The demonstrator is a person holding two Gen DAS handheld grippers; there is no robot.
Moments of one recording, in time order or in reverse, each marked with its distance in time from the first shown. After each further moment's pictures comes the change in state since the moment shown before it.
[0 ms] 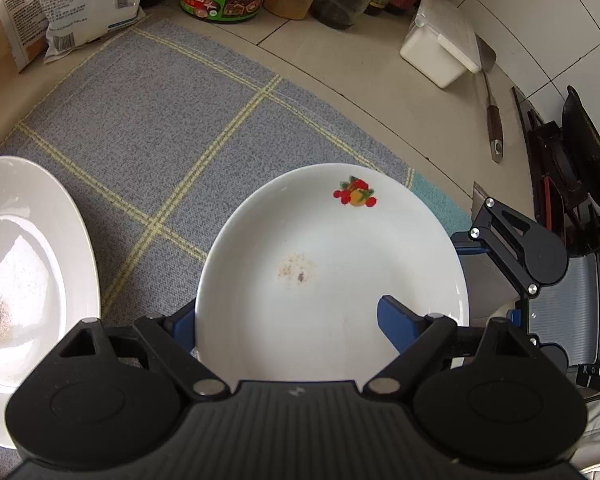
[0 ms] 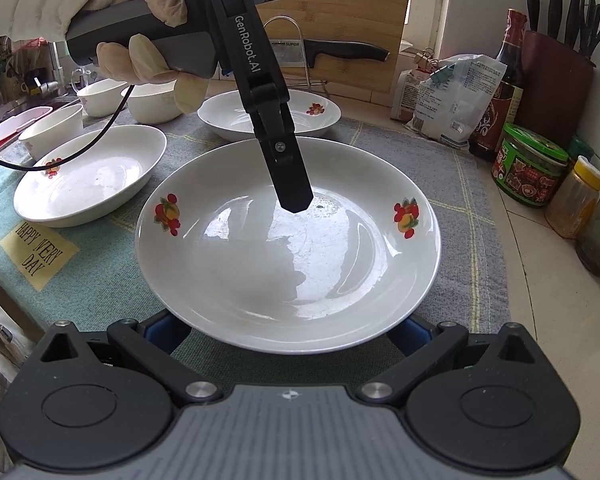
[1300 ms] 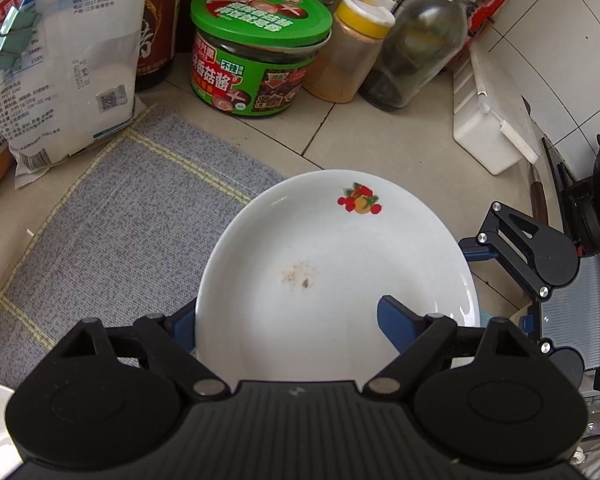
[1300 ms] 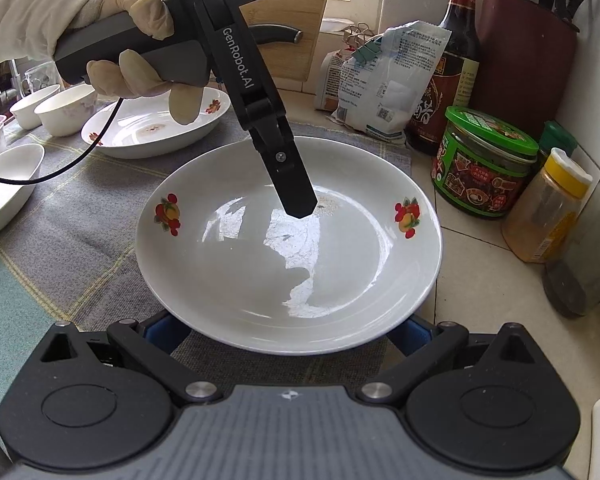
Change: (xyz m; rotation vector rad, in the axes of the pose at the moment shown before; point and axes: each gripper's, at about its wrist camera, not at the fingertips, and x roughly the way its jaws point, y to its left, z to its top) left arm 0.043 0.042 0.110 0.015 -0.075 0.020; right arm 0.051 -0.119 0.026 0.007 0.031 -0.015
